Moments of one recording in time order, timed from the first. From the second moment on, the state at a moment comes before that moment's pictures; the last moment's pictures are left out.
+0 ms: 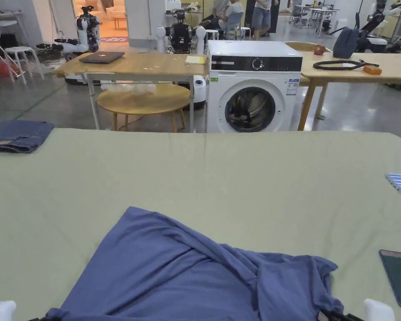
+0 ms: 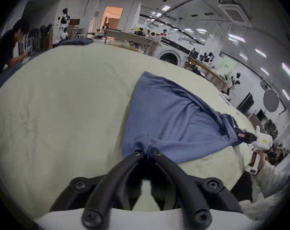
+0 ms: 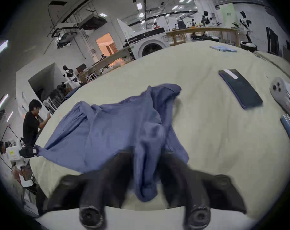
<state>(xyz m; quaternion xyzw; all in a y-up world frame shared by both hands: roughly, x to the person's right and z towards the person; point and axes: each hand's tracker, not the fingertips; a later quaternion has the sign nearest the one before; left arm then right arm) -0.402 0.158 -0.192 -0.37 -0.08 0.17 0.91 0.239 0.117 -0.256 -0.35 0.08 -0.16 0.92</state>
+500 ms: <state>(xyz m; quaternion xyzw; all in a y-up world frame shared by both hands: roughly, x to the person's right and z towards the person) -0.364 0.271 -0.154 -0.26 -0.12 0.14 0.95 0.204 0.278 -0.167 -0.25 0.11 -0.11 0.96</state>
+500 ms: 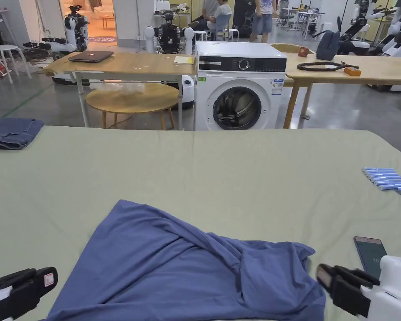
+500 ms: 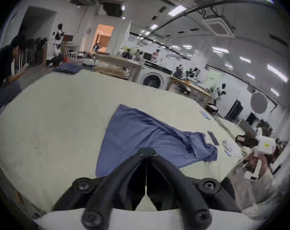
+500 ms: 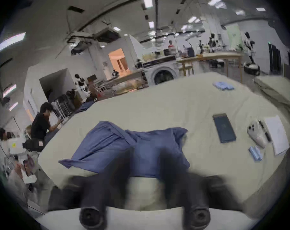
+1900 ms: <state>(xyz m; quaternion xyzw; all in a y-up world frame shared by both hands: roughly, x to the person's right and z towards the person) -0.347 0.138 -0.226 -0.46 -0.04 0.01 0.88 0.252 0.217 -0.300 -0.40 0.03 -0.08 0.91</state>
